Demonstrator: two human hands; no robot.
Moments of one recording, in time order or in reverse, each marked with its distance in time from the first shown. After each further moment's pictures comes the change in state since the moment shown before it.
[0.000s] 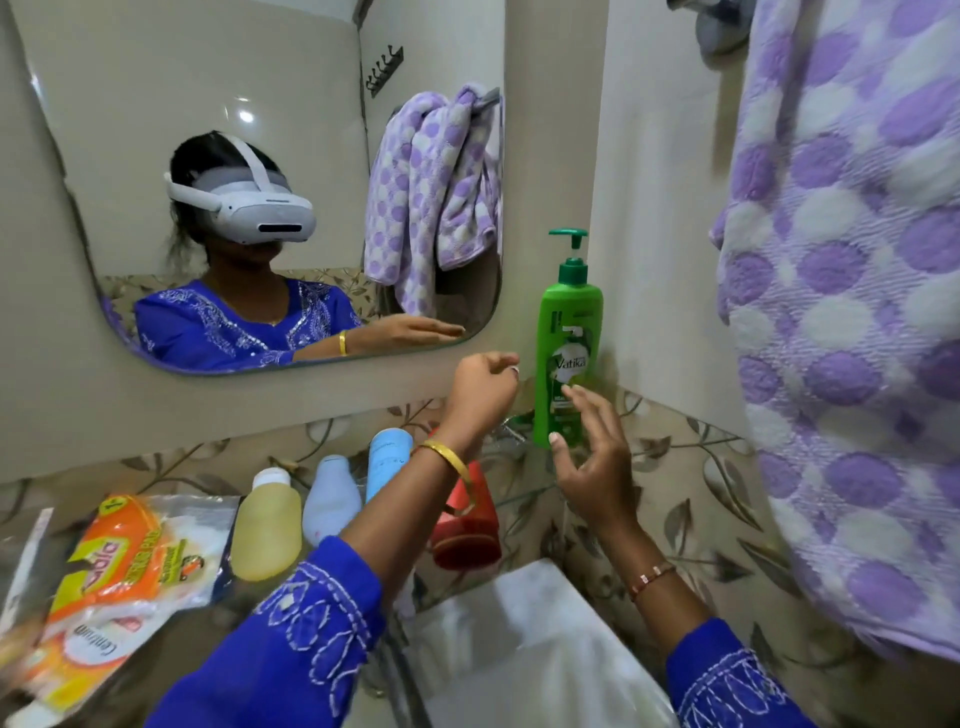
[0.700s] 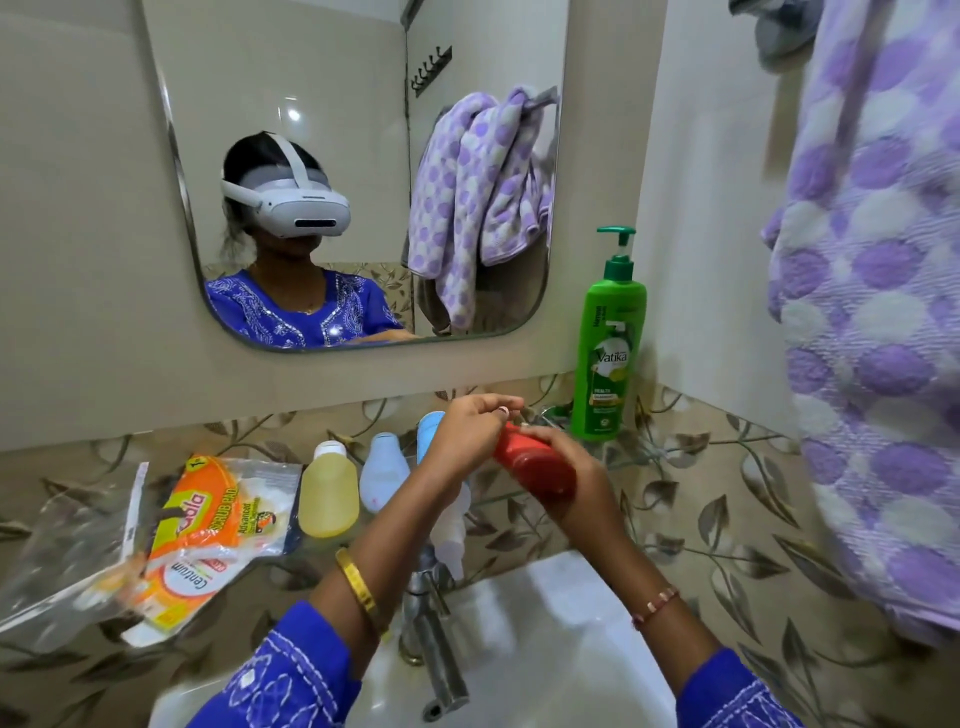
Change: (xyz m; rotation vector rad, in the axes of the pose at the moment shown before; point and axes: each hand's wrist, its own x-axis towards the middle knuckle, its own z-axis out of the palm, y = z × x) left_hand -0.050 -0.026 -0.051 -0.102 -0.083 -0.089; right_hand -0.030 -0.038 0.018 0.199 -0.340 -0.034
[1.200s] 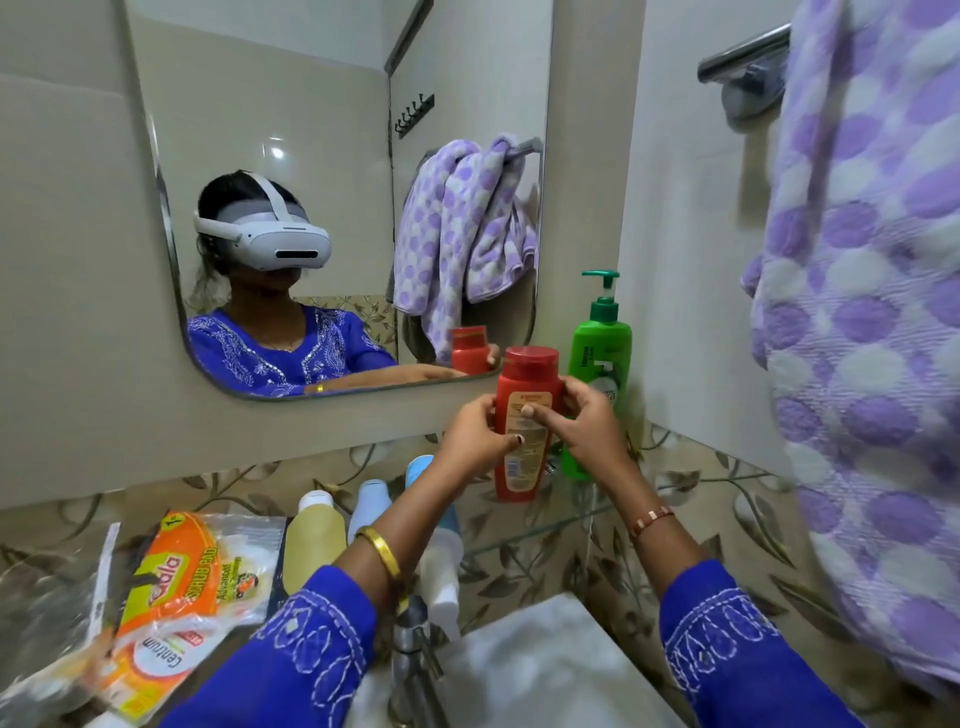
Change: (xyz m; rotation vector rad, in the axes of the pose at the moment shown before) left_hand 0.039 0.017 0.002 0.272 -0.057 0.032; right_hand 0.093 -0.011 -0.030 0.256 0.069 0.247
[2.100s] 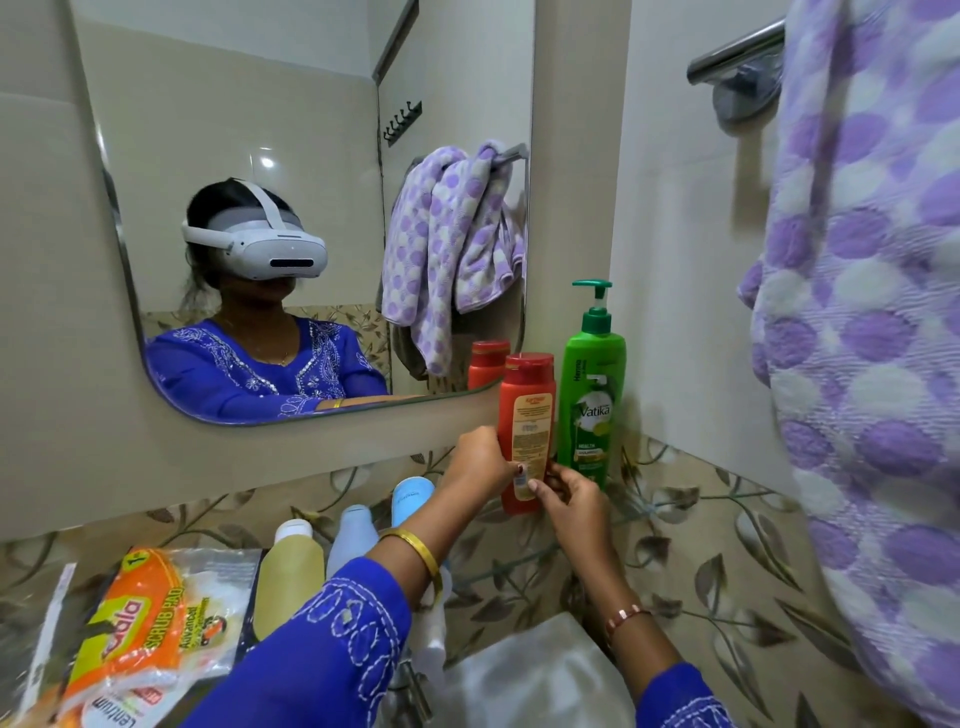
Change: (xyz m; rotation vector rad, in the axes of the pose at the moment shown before) left_hand 0.028 -0.009 0.025 0.356 0.003 -0.038; right_hand -0.034 0.071 0.019 -0.248 0.220 0.239
